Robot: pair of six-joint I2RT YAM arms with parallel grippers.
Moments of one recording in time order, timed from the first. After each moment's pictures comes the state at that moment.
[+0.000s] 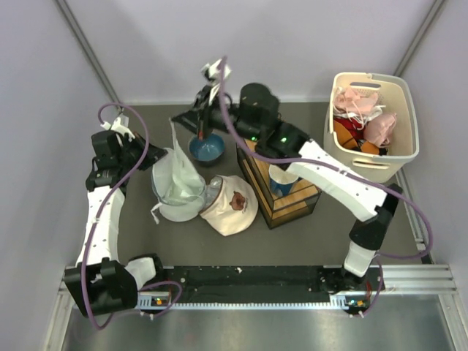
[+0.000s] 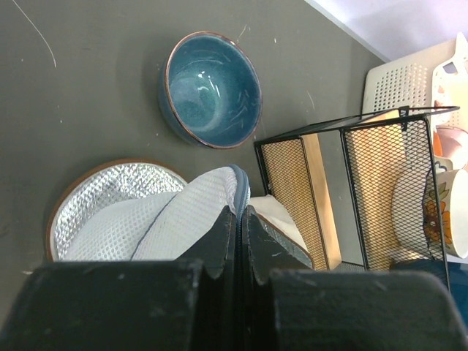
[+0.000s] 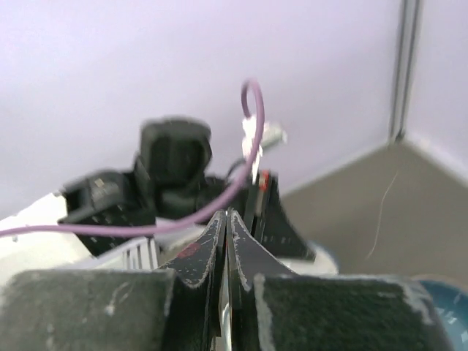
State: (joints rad) left arm 0.19 1.11 0.99 -0.40 0.54 -0.54; right arm 1.00 1.76 1.94 -0.11 -0.23 0.29
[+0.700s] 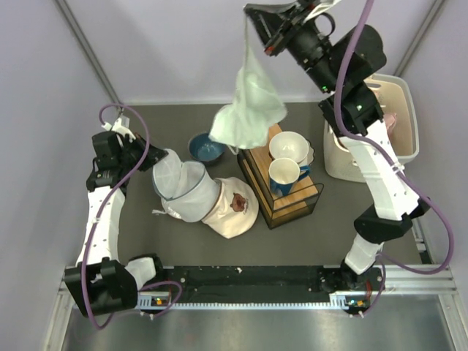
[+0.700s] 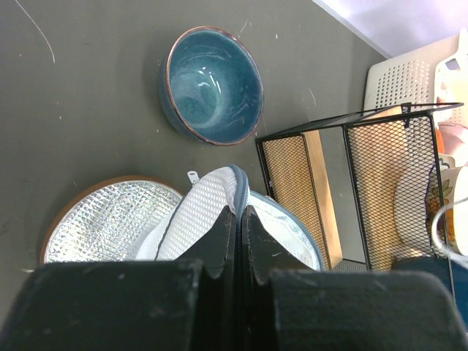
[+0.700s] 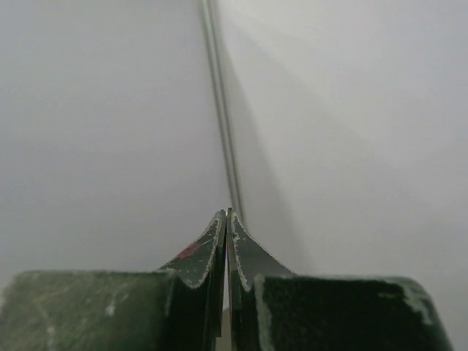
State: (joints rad) left arm 0.19 1.11 0.99 -0.40 0.54 -0.53; right arm 0.71 1.73 2.41 -0.14 -0.15 0.21
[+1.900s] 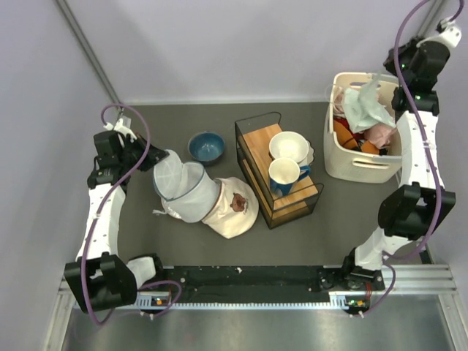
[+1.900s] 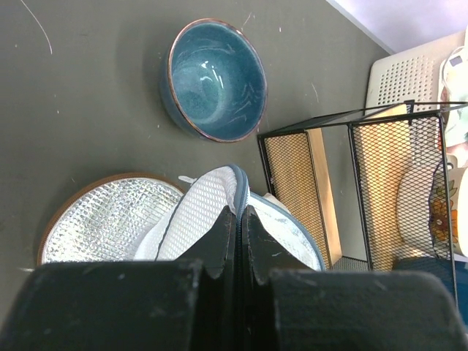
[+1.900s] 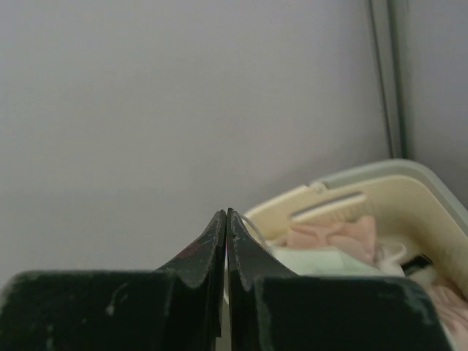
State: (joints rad) left arm 0.19 1.13 0.98 -0.40 0.55 -0.53; right arm -0.19 1.68 1.87 -0.12 -0.01 0.49
